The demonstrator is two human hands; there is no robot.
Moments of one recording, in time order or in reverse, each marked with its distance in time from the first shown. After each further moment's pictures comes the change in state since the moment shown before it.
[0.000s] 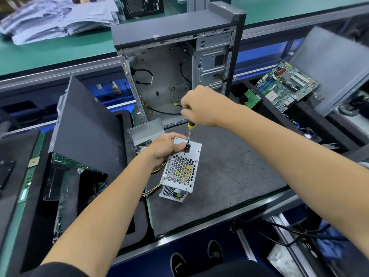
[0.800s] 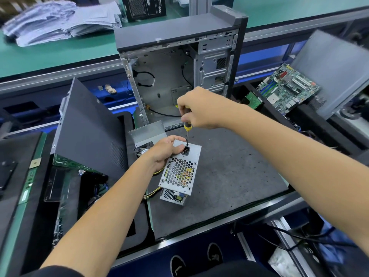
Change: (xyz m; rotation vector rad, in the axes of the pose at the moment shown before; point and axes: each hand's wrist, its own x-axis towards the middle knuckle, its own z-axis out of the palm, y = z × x) left_hand -0.001 -0.004 -0.002 -0.049 0.019 -0.037; right_hand 0.005 -0.006 -0.008 0.016 -0.106 -0.069
